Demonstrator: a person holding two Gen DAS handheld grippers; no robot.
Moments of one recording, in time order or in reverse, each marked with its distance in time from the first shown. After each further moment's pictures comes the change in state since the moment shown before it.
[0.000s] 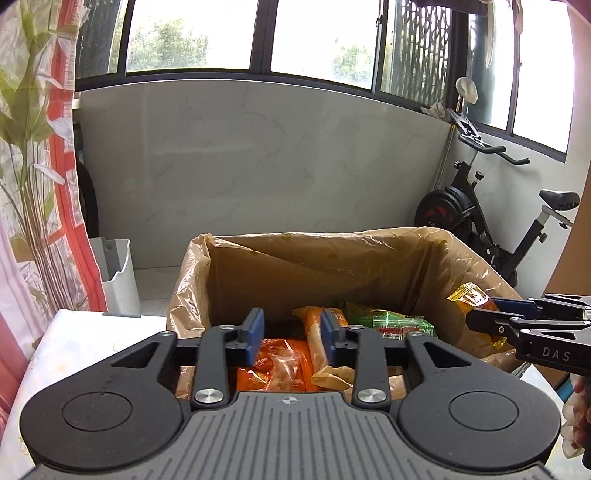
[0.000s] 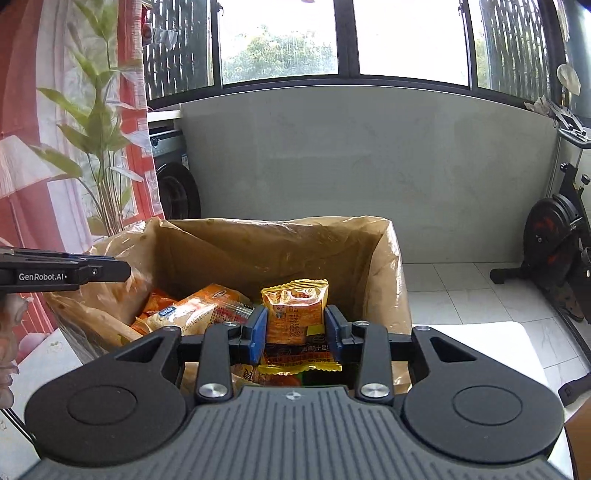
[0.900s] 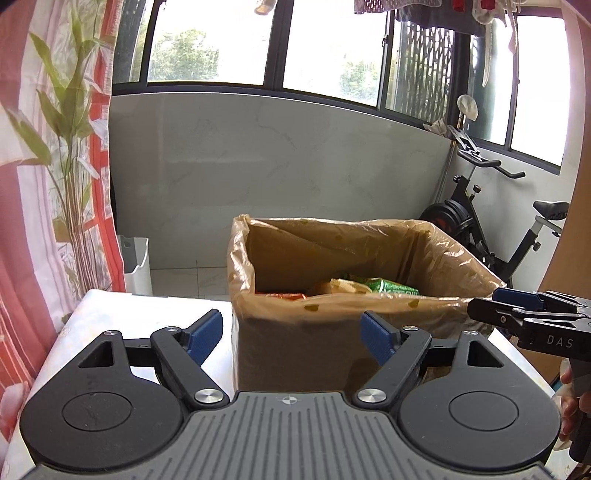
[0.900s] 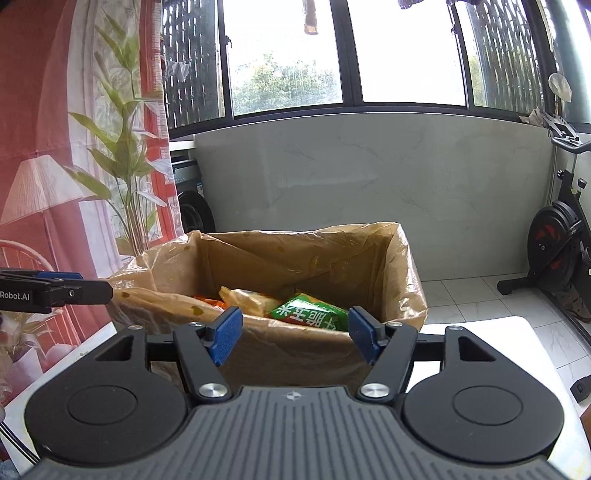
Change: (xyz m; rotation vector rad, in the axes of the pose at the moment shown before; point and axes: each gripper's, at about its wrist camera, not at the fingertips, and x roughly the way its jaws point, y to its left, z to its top) left arm -0.089 0.033 -0.052 -0.040 -0.039 0.015; right arm -0.059 0.033 -0.034 0.024 -0.120 0.049
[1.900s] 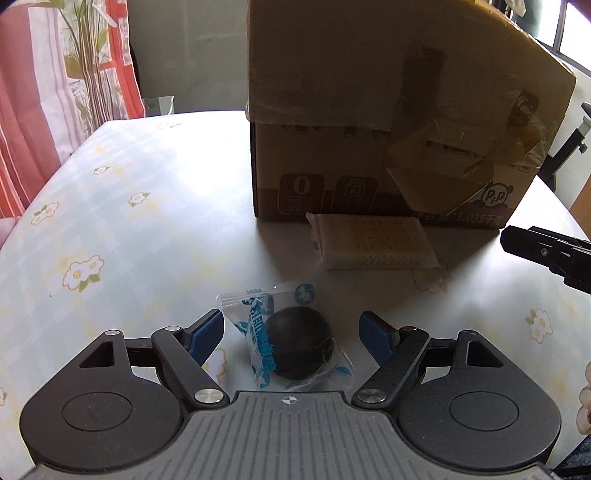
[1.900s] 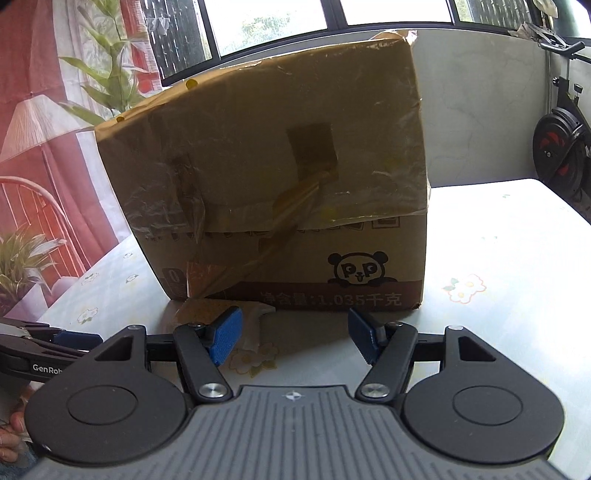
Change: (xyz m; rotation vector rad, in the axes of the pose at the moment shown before) left arm 0.037 0.007 -0.155 -0.026 0.413 0.111; right arm 0.014 -0.003 -0.129 0.121 0.201 0.031
